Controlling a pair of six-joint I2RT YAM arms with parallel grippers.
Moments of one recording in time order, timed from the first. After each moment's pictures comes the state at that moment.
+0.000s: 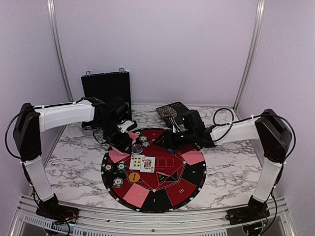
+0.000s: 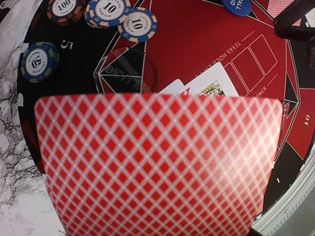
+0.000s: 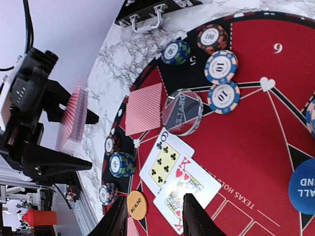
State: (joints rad) left arm -0.68 1.82 1.45 -0.93 0.17 -0.06; right arm 0.71 1.84 1.07 0.18 -0.51 0.68
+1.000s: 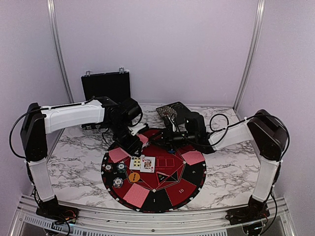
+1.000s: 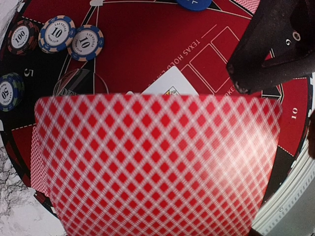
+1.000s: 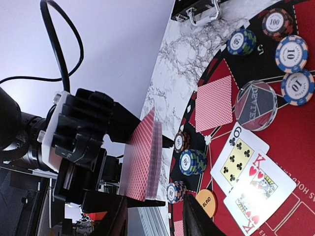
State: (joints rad) left arm -0.80 1.89 1.57 -0.99 0.16 -0.07; right arm 0.70 1.89 0.99 0.61 -0.75 1.05
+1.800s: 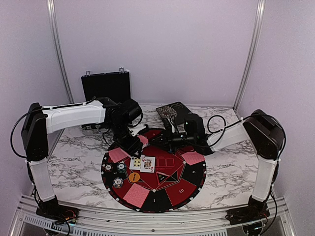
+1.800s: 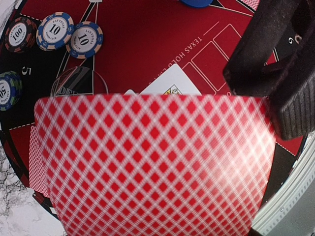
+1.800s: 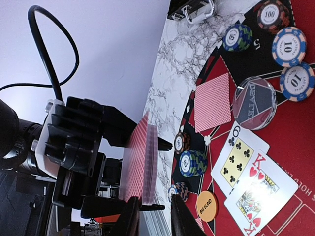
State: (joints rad) left arm -0.80 1.90 1.57 -0.99 0.16 -0.07; right arm 0.70 1.93 0.99 0.67 -0.75 1.11
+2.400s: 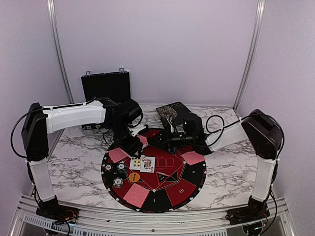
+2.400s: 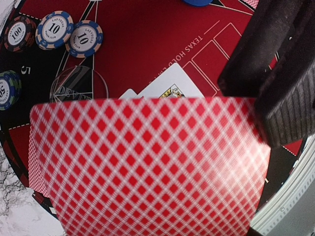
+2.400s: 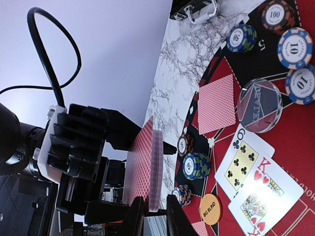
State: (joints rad) left arm -0.80 1.90 1.57 -0.99 0.16 -0.07; right arm 0.71 1.95 1.01 0.68 -0.76 1.13
